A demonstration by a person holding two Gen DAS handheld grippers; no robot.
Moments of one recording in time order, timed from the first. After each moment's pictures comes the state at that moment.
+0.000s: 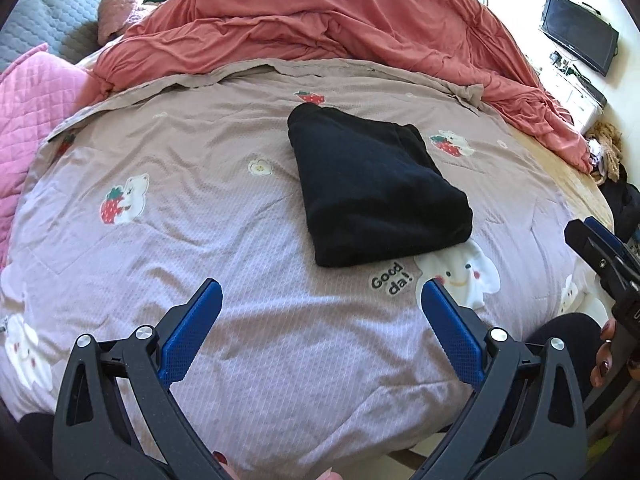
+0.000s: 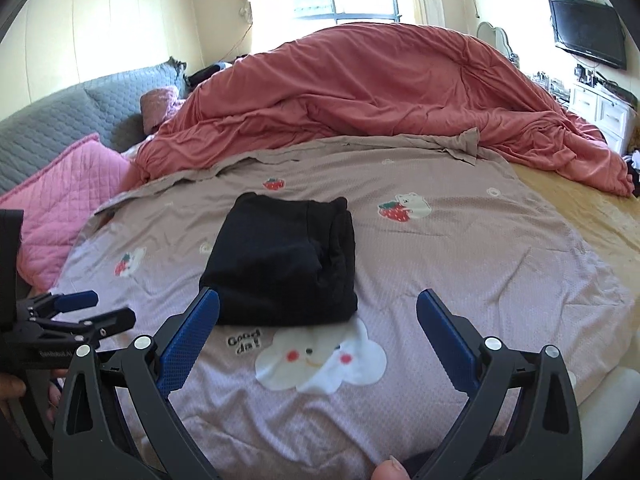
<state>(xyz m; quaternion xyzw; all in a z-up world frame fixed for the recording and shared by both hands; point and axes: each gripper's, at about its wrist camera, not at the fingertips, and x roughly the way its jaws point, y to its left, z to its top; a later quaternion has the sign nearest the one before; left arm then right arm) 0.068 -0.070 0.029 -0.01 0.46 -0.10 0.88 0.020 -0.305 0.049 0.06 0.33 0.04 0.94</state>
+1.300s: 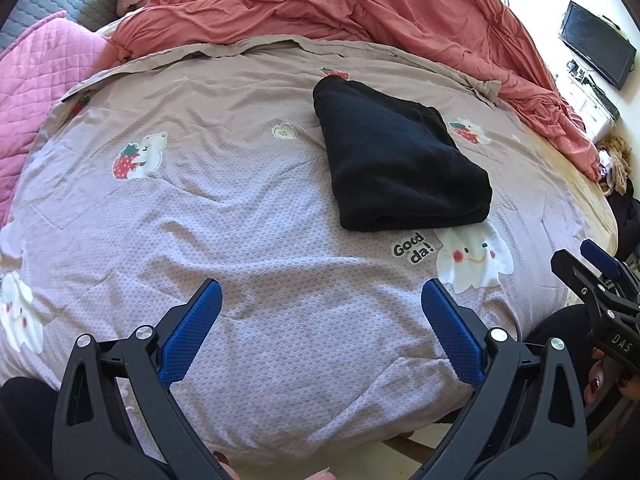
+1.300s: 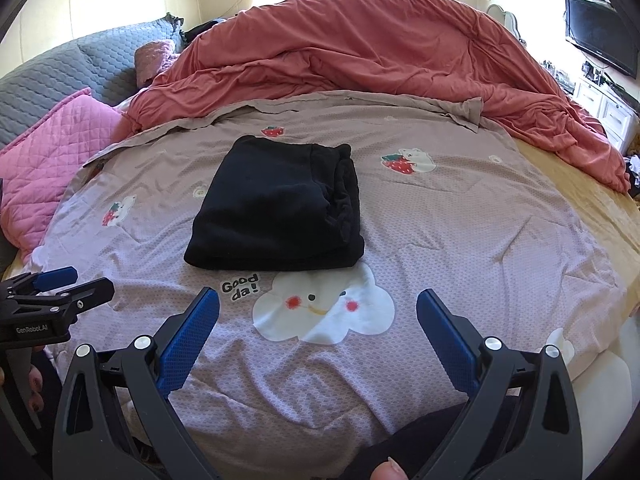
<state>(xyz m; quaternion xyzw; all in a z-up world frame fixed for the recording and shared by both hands) 0.052 -0.050 0.009 -0.03 0.49 -0.07 0.87 0.018 -0.288 0.019 0.03 0.40 0.03 0.92</state>
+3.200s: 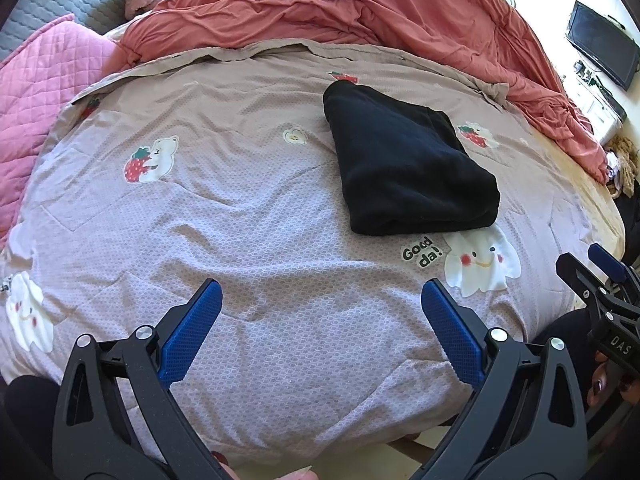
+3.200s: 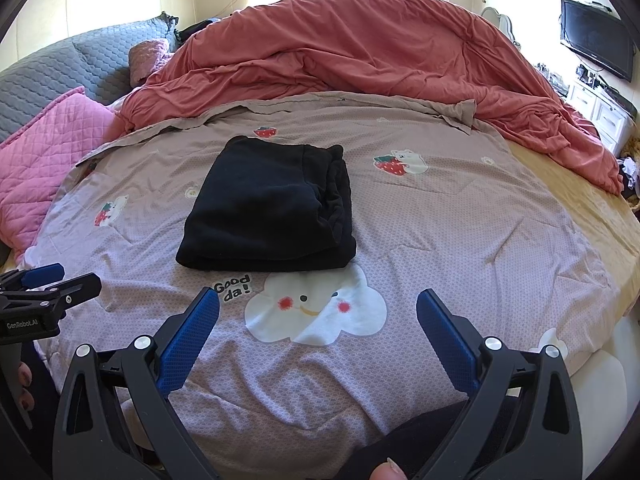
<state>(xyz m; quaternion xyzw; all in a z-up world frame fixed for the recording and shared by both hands) 0.052 -0.046 0.014 -0.02 0.48 -0.06 0.87 0.017 -0.288 0.020 0.02 0.40 0.02 0.92</state>
